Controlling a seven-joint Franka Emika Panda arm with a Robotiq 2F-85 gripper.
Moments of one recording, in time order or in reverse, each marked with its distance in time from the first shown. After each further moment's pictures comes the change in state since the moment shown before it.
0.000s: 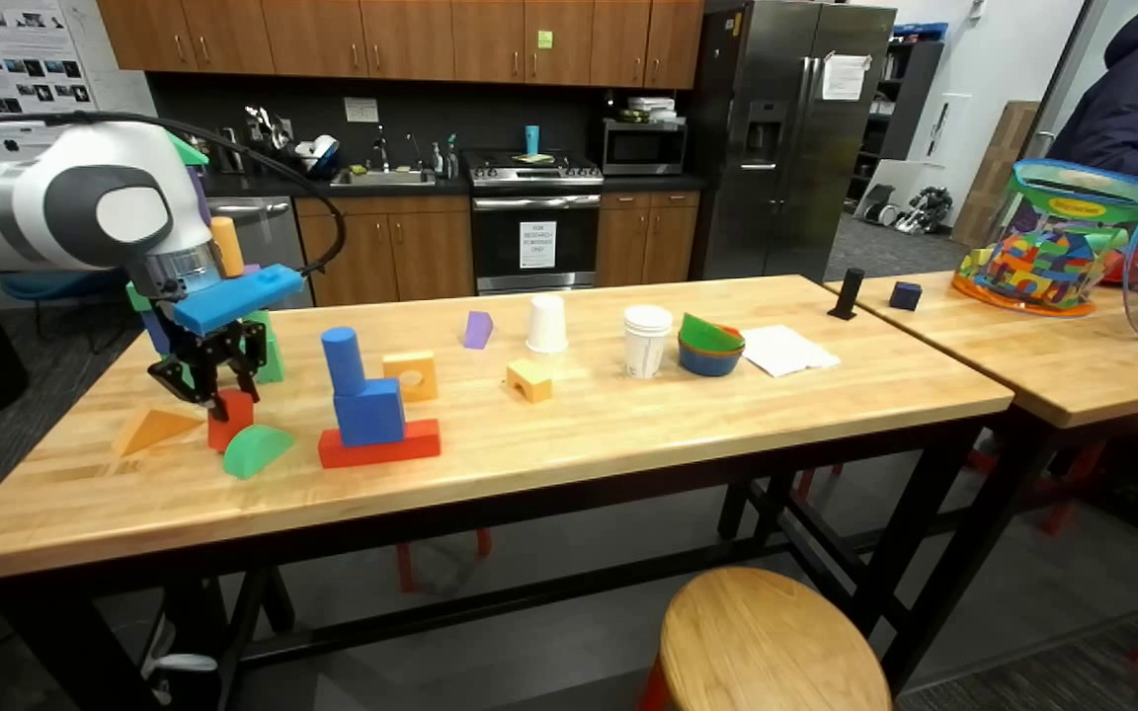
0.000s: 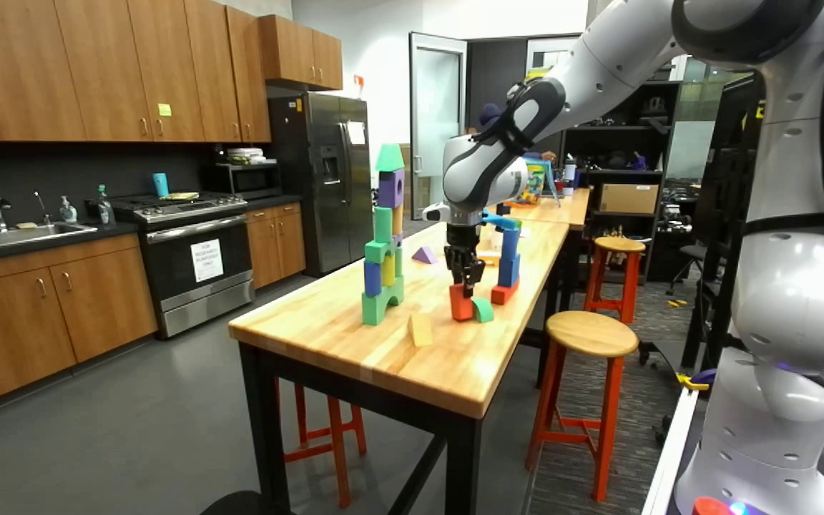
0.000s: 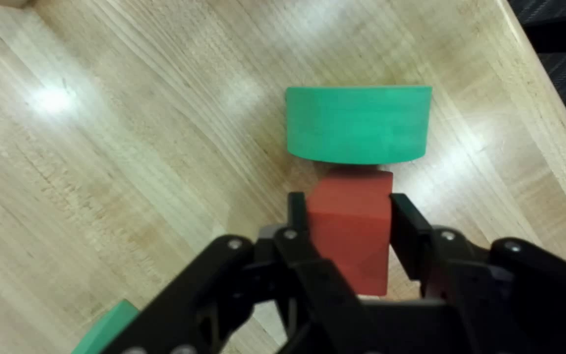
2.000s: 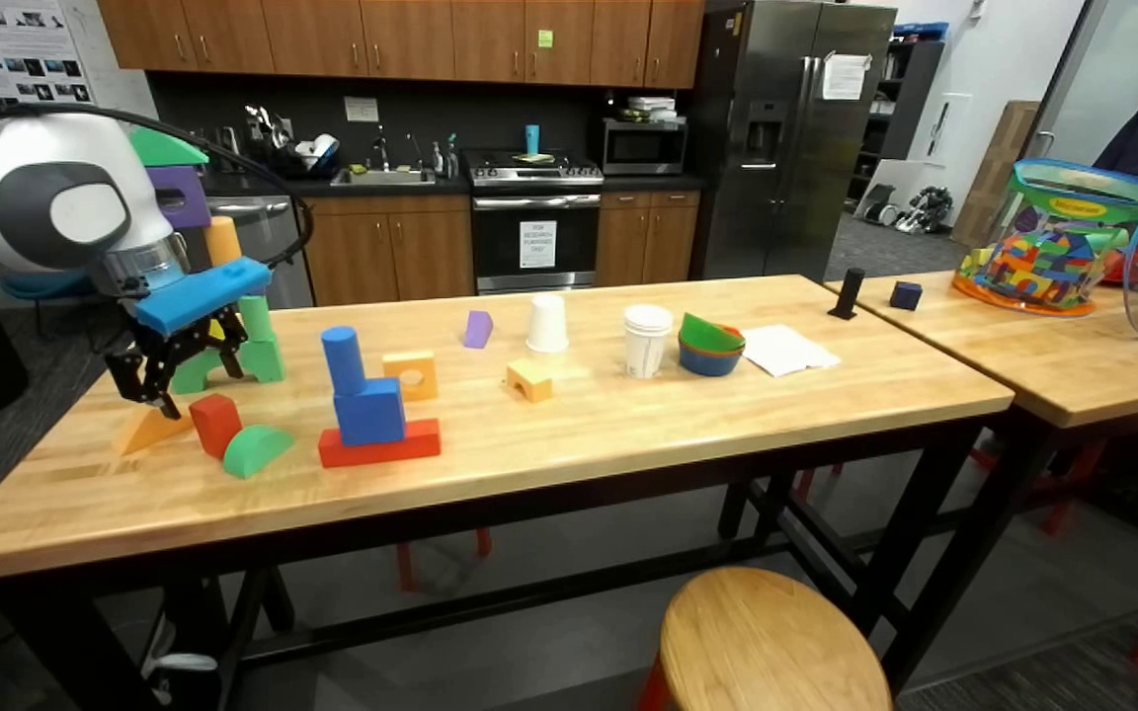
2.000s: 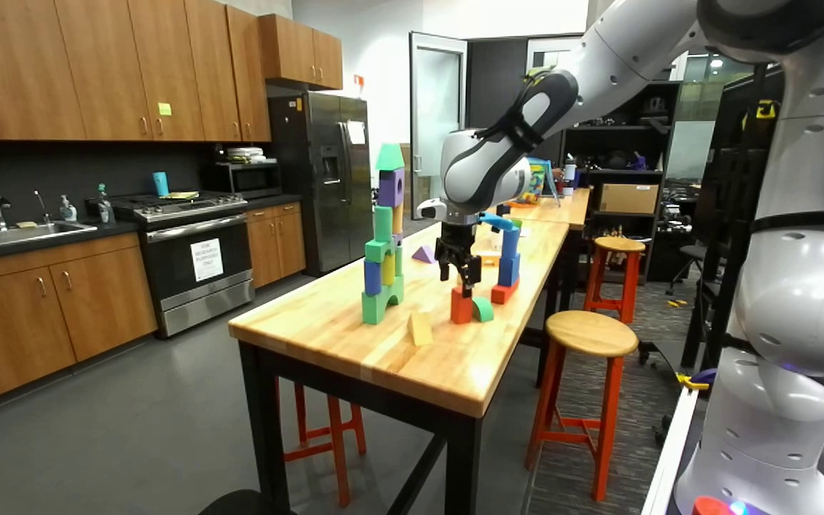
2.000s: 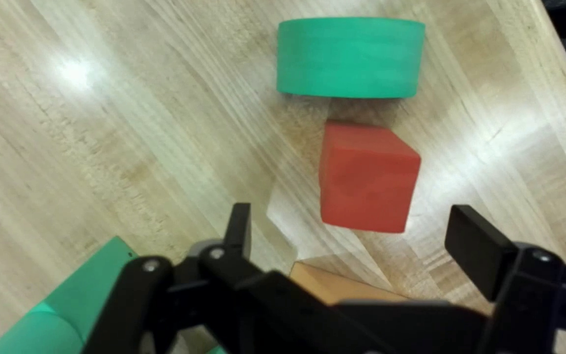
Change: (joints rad) arm 0.058 -0.057 -0.001 -0.069 0.002 0.074 0.023
